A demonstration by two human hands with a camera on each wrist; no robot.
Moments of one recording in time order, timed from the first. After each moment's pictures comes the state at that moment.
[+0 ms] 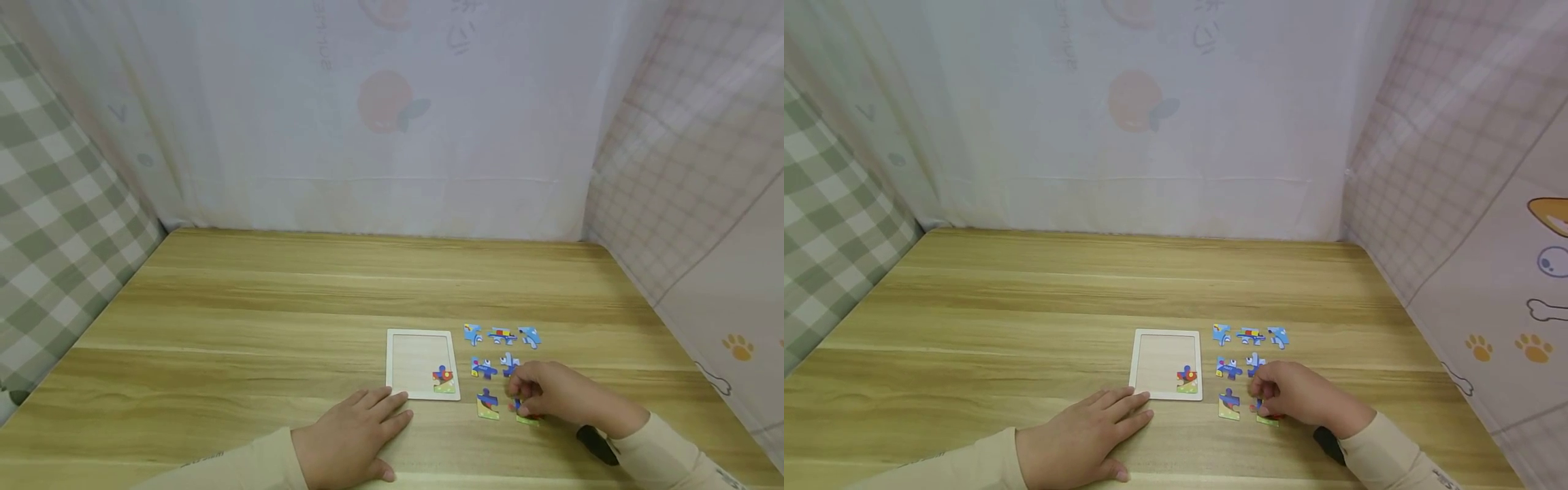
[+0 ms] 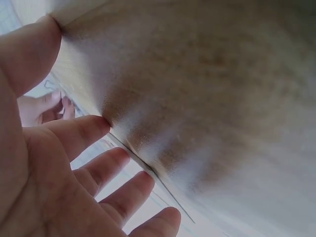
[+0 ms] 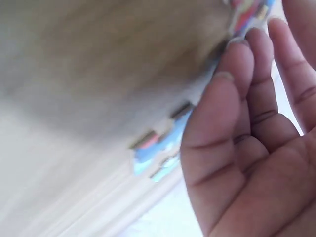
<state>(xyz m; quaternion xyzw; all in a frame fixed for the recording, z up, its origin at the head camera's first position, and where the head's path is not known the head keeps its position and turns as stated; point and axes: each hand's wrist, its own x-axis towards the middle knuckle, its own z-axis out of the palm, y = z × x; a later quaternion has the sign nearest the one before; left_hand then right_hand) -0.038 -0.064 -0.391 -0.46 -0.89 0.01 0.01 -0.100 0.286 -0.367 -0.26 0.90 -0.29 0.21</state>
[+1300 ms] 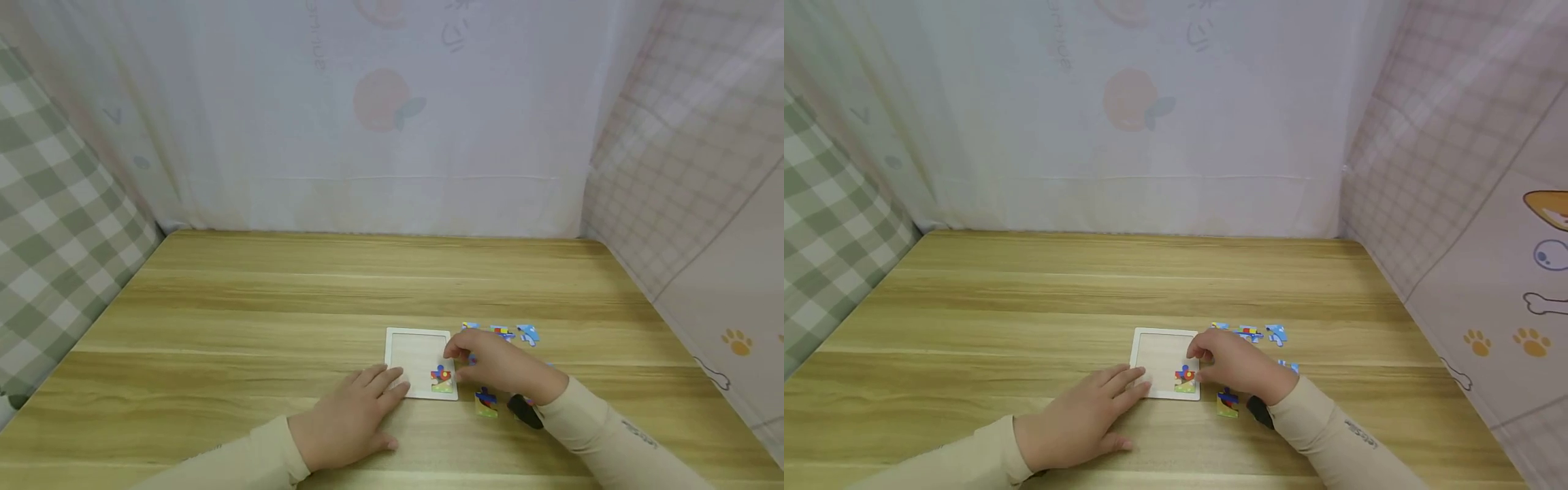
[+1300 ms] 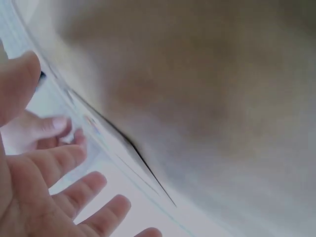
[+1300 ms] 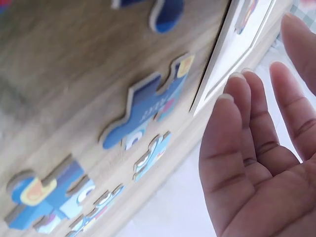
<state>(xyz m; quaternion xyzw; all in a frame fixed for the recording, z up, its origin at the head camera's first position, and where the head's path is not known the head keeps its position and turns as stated) -0.052 -0.060 -0.380 -0.40 -0.91 -0.02 0.02 -0.125 0.207 -0.357 -0.30 0.91 -0.27 0.13</state>
